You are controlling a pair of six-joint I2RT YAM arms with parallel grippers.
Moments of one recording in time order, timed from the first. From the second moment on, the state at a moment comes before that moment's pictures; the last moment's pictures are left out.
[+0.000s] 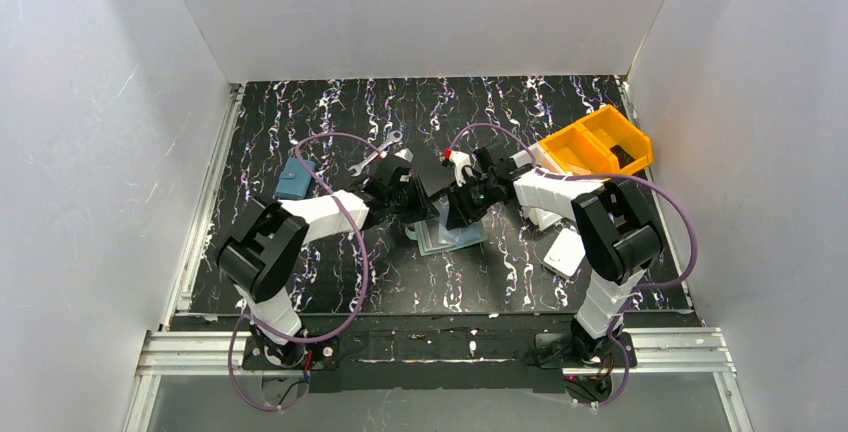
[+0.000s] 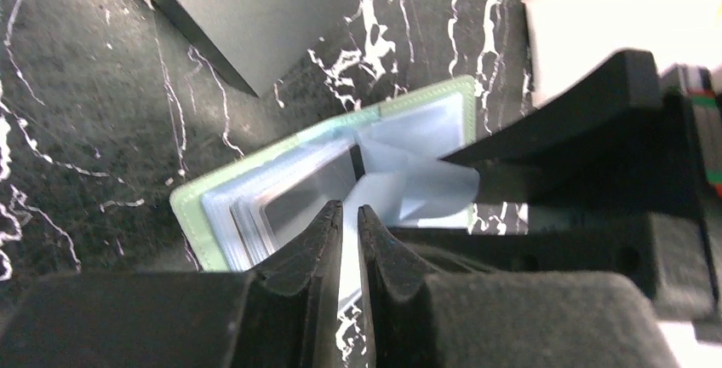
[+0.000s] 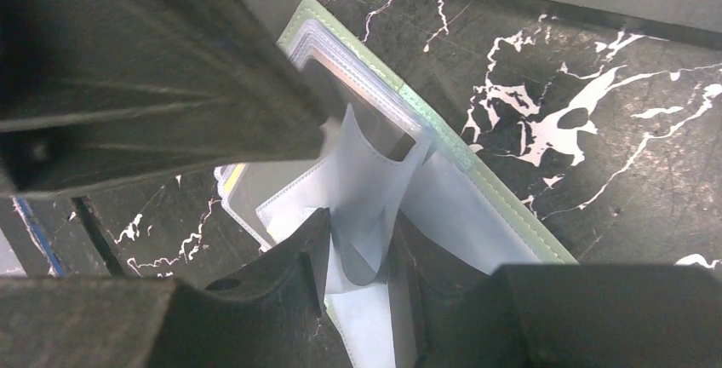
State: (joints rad) left arm -0.65 1.70 0.90 0.03 0.18 -0.88; right arm 0.56 1.79 1.04 -0.24 -0.58 -0.06
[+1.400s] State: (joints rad) left arm -0.64 1.85 1.10 -0.10 0.24 -0.68; right arm 0.55 1.80 1.04 -0.25 -0.63 -0.06
